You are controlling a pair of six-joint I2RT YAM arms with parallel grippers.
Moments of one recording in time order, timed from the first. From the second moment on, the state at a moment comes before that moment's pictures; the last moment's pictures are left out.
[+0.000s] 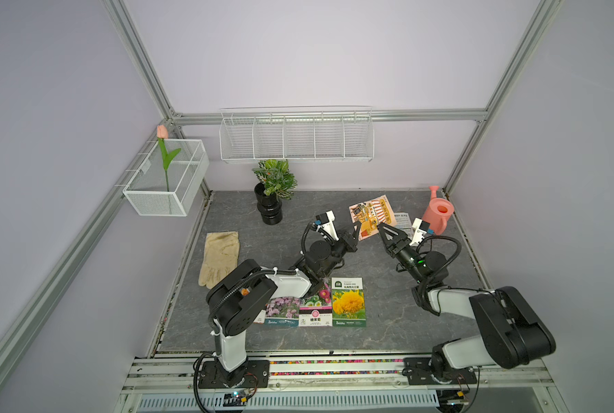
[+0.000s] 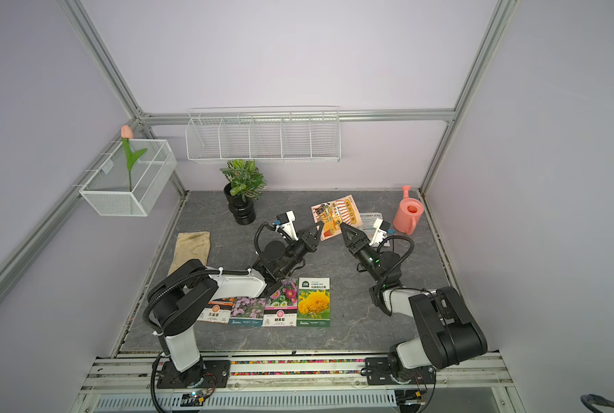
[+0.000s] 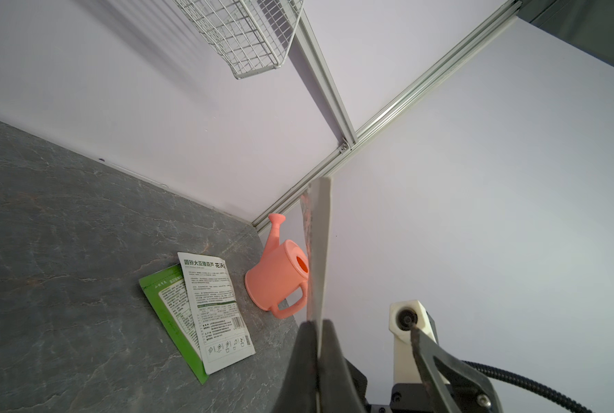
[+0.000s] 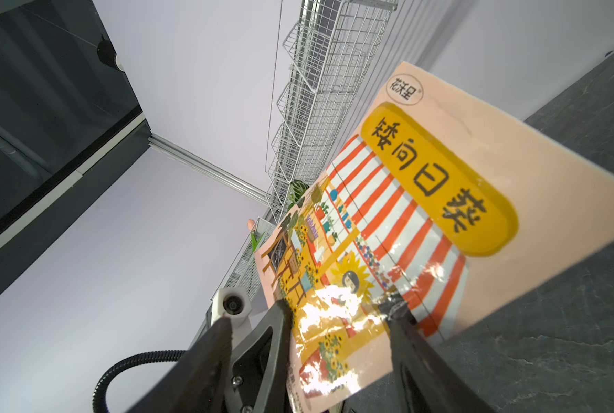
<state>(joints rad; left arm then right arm) -0.91 1.85 0.92 1.12 -0.10 -0.86 0.28 1.45 0.37 1.31 -0.36 1.27</state>
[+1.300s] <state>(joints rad) -0.86 1.83 0.96 0.95 -0.07 -0.73 0.34 1.58 0.37 1.32 -0.34 1.38</state>
